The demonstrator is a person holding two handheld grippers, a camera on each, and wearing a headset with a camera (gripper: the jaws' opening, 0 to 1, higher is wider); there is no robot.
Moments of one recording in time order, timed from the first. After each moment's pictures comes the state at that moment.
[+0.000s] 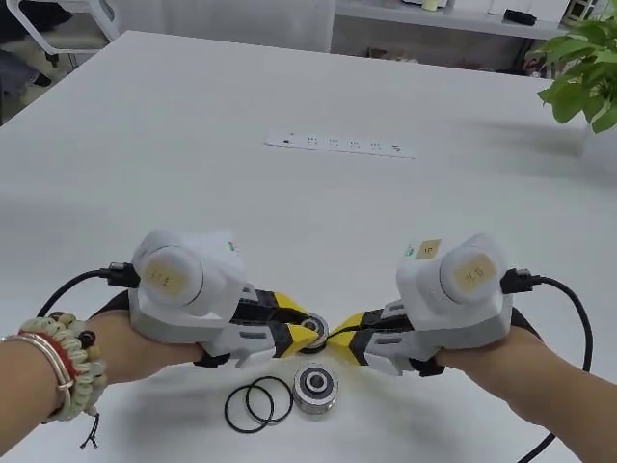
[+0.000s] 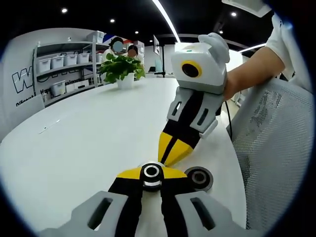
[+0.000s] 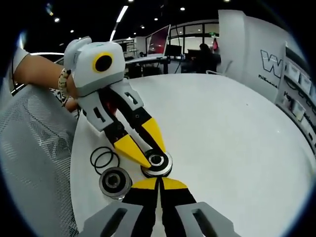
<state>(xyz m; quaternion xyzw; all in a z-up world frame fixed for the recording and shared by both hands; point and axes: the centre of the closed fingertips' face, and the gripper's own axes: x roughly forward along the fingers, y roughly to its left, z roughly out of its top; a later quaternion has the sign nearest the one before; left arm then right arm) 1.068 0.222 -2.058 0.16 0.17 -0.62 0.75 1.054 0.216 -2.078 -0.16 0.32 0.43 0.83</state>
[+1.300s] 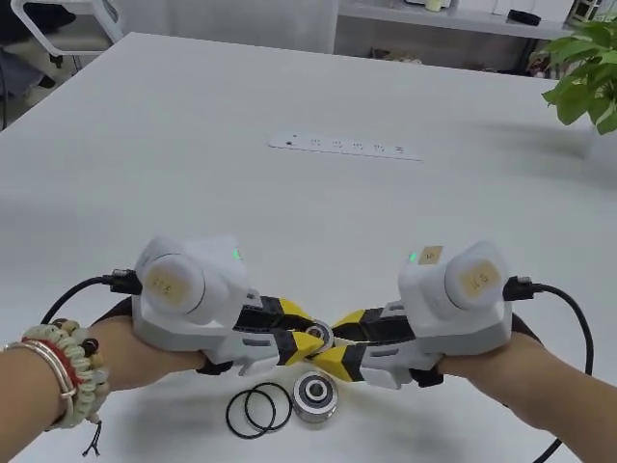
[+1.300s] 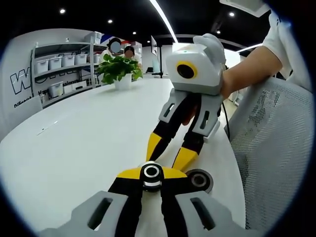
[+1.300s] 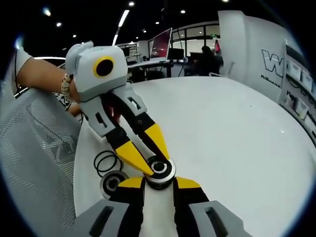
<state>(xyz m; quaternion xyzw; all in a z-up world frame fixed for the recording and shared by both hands) 1.064 0.218 -2.057 0.16 0.17 -0.62 0.75 1.057 0.222 -2.076 -0.14 0.31 0.45 0.83</state>
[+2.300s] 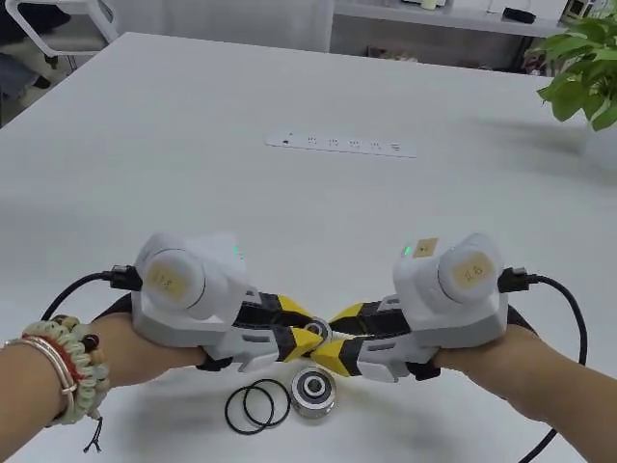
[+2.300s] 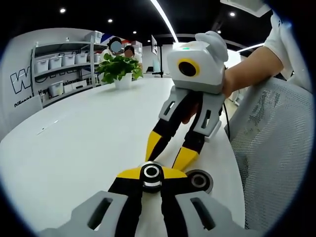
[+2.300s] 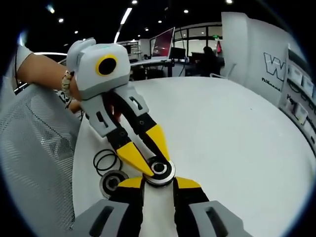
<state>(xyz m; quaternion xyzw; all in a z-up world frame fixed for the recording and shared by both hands) 1.064 0.219 -2.058 0.16 0.17 -0.62 0.75 1.054 0.221 -2.071 -0.16 0.30 0.45 0.82</state>
